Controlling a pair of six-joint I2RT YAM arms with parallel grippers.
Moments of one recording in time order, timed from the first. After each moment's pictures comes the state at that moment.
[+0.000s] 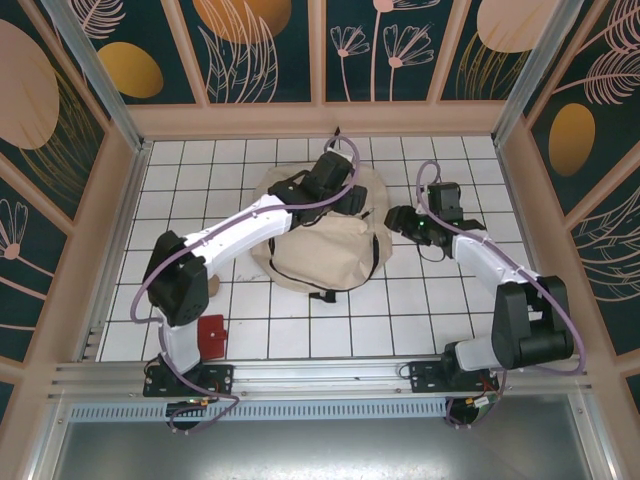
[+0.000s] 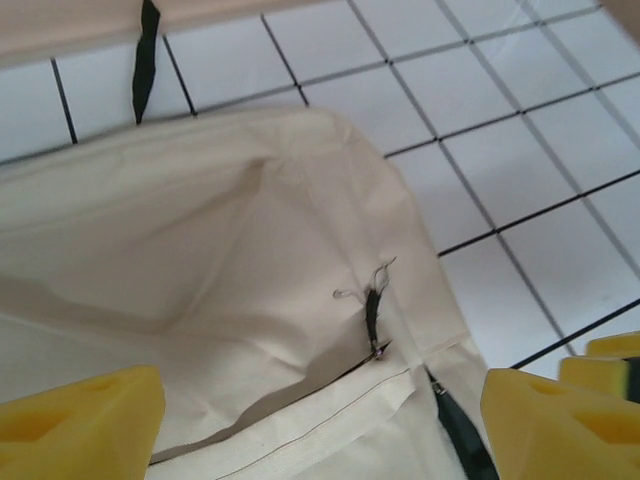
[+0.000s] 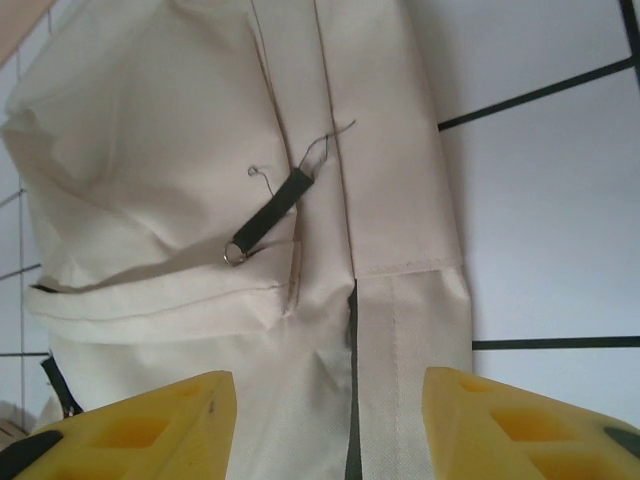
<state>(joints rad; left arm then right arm) -0.80 1.90 1.64 -0.47 -0.21 -0.39 0.20 1.40 0.83 -0.27 -0.36 0.55</state>
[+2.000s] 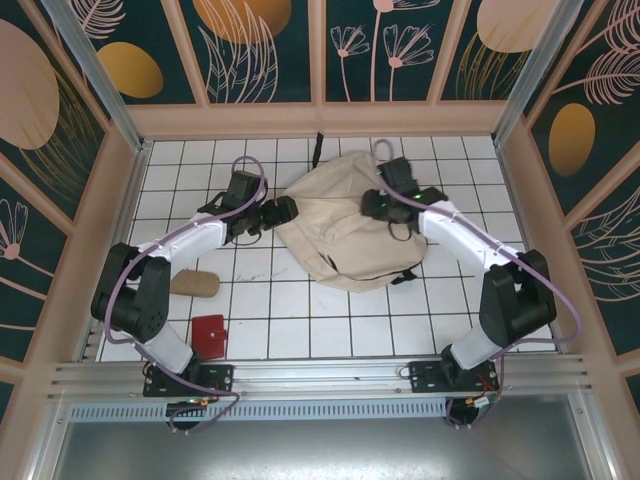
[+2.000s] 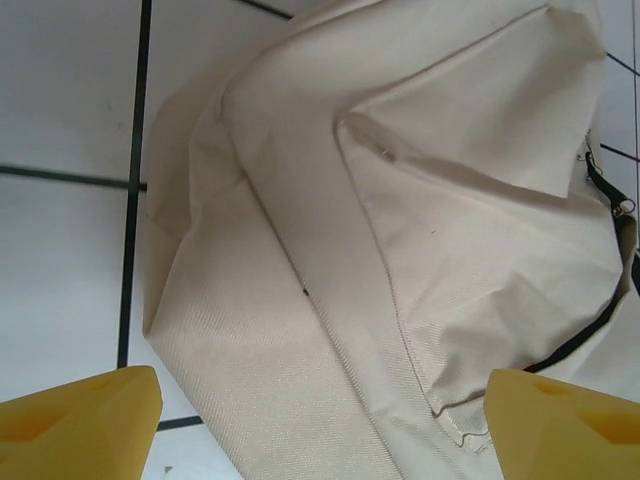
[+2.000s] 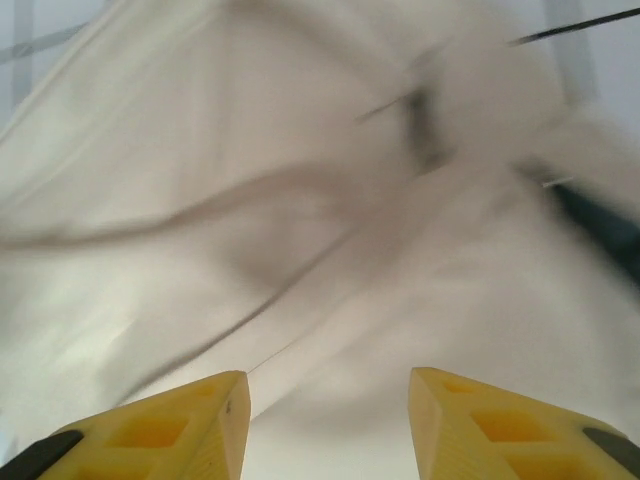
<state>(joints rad) -0.40 1.65 1.04 -0.22 0.23 -0.72 0.51 1.56 1.19 -0.53 0.03 0.52</state>
